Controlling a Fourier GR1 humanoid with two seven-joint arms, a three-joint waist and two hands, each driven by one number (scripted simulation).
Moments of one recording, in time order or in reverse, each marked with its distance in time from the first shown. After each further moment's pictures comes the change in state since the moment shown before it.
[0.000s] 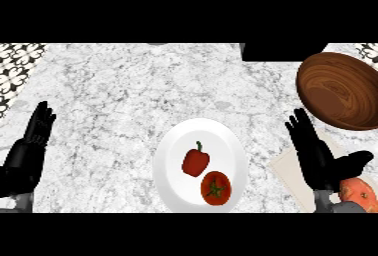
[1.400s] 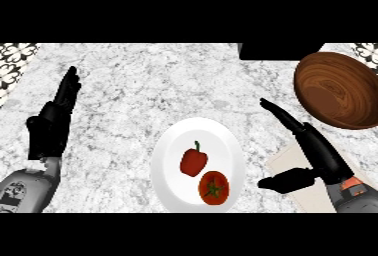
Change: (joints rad) left arm -0.245 -0.051 -0.098 -0.074 -0.185 0.096 0.328; right arm -0.161 -0.254 0.205 -0.240 0.539 0.121 0.128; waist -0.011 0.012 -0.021
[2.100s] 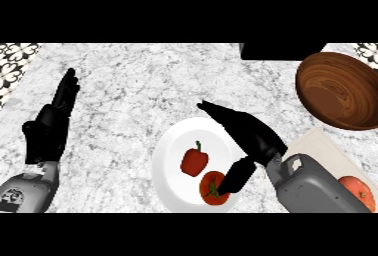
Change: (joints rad) left arm 0.030 -0.025 0.023 -0.052 -0.037 -0.023 0.026; right arm -0.326 0.211 0.172 0.043 0.105 0.280 0.519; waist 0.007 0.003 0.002
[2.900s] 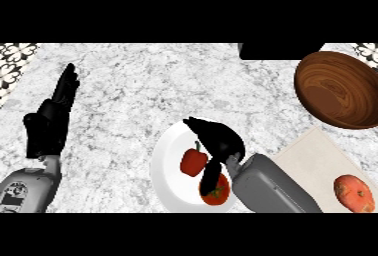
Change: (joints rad) left arm -0.031 -0.055 0.064 0.026 -0.053 -0.054 0.008; right arm -0.018 0.232 0.029 0.291 0.219 0.119 0.068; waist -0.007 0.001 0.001
